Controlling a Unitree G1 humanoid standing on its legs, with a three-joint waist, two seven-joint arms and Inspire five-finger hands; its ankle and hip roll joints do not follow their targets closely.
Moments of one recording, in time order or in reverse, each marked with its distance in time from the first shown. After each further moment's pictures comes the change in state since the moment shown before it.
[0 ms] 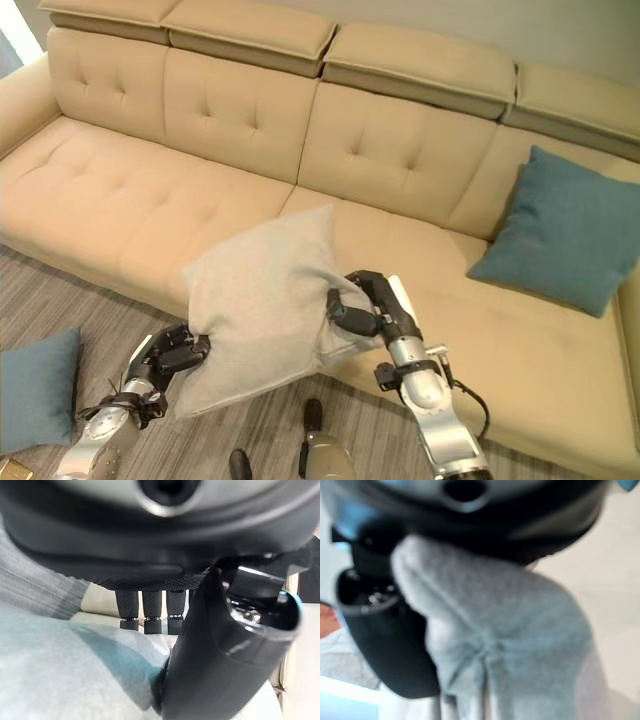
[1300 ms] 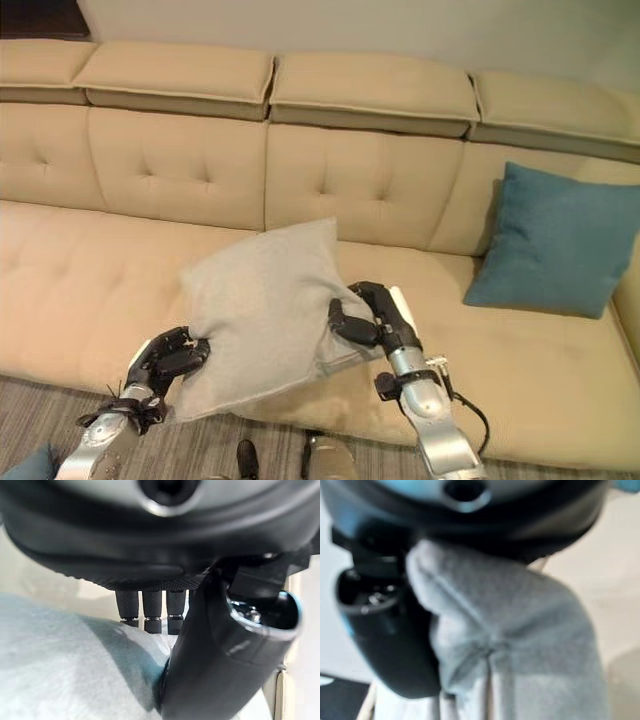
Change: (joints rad) left arm 0.040 -0.026 0.015 -0.023 0.002 0.001 0.002; right arm 0.060 0.019 -0.012 0.001 -0.002 0.021 -0.006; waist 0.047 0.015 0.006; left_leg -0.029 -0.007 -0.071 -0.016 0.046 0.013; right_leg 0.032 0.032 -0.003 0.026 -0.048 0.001
